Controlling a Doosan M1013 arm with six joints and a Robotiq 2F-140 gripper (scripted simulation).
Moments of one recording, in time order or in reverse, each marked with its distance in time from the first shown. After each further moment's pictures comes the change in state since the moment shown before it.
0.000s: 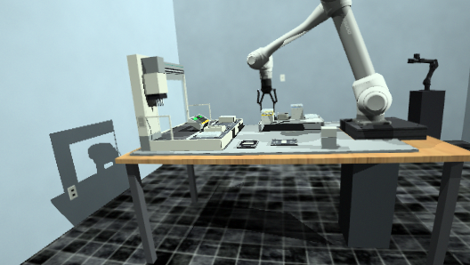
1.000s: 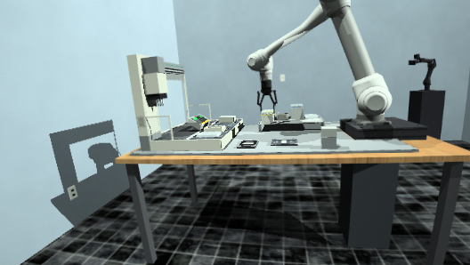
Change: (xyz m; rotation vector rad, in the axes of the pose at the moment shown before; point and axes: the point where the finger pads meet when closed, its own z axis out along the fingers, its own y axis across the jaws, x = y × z) arm 0.000 0.000 0.010 0.000 0.000 0.000
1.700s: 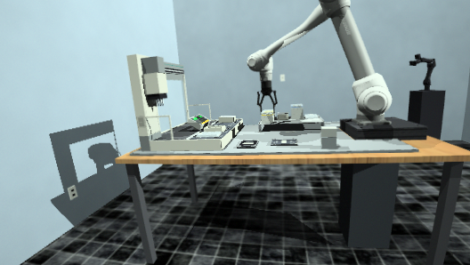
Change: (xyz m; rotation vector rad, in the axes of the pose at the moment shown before) arm 0.000 0.000 0.003 0.000 0.000 0.000
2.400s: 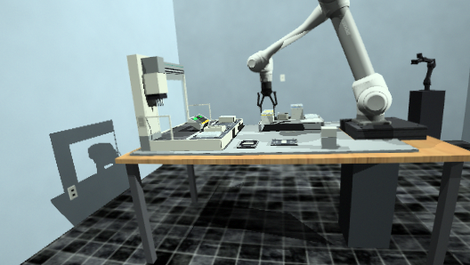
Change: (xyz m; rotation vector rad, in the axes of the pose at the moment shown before) arm 0.000 0.000 0.006 0.000 0.000 0.000
